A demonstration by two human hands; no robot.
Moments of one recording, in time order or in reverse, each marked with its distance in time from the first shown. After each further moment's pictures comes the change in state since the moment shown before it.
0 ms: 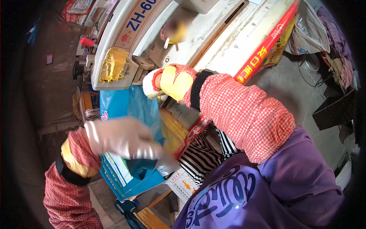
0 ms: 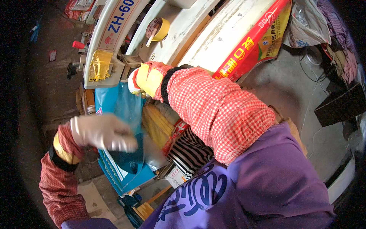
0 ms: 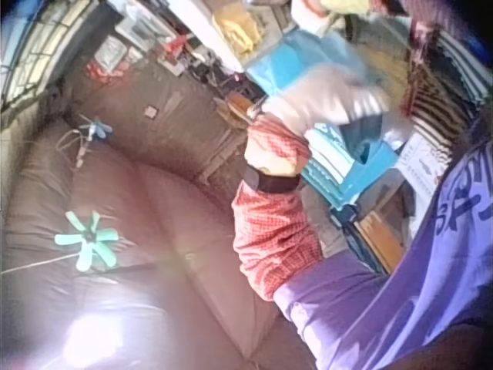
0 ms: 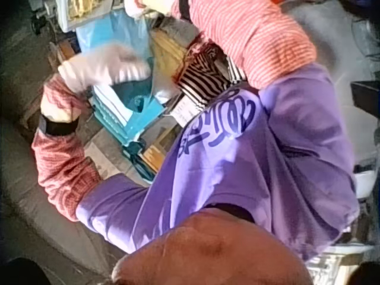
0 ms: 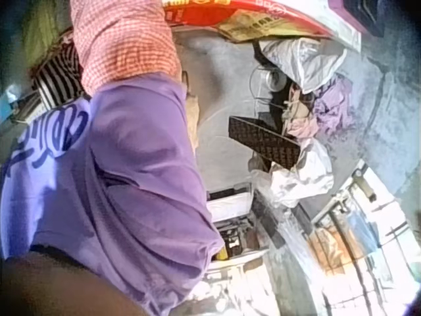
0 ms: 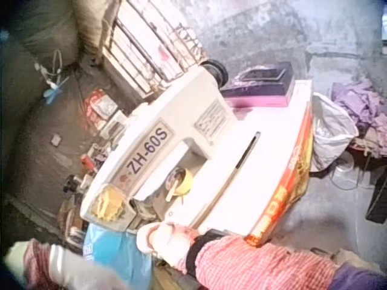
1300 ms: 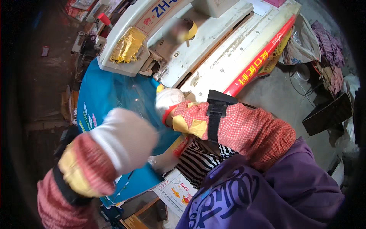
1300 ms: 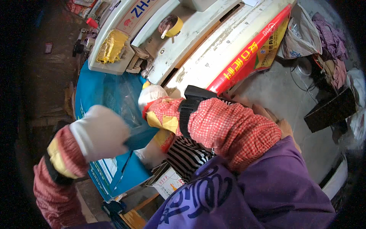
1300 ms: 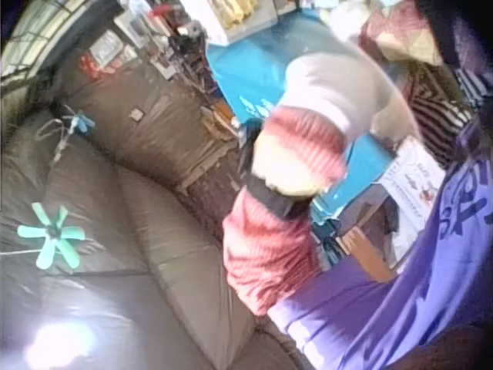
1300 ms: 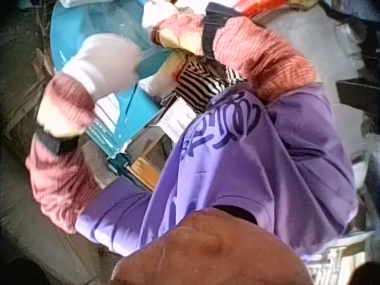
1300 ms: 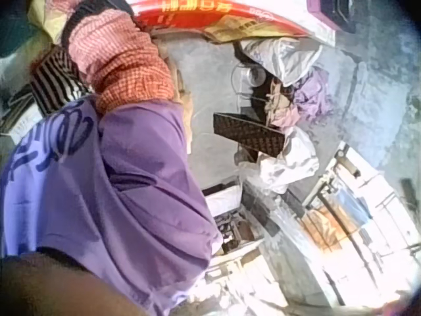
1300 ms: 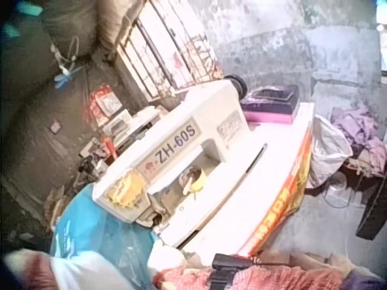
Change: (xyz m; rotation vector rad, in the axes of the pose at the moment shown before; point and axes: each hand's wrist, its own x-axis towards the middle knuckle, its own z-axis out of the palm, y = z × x) left_hand -0.030 0.024 0.037 0.695 -0.072 -0.142; right_hand 0.000 -0.124 0.023 -0.124 0.006 1.027
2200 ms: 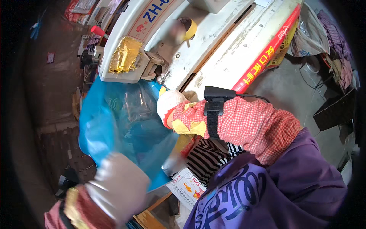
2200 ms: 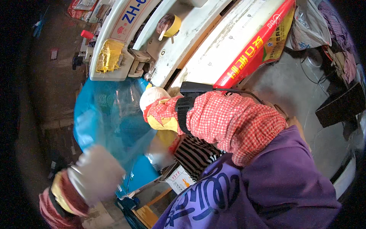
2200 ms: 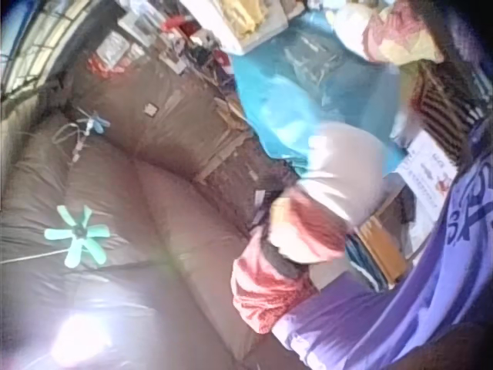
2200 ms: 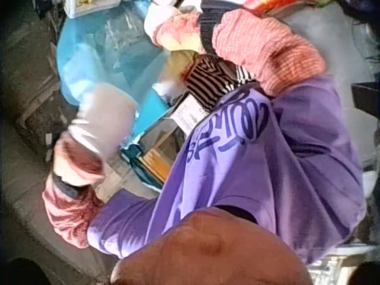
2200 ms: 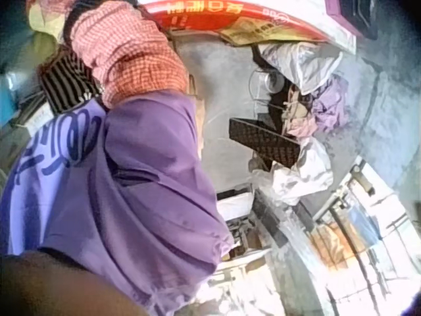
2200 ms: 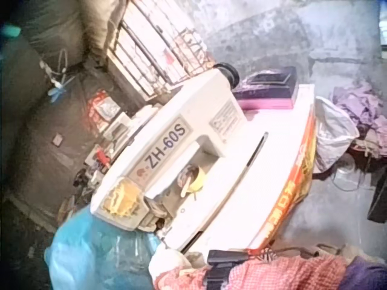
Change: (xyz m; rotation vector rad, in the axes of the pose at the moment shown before) left_hand -0.038 0.028 0.039 -0.230 -0.097 -0.189; right_hand -0.002 0.005 -0.047 0.084 -0.217 -0.158
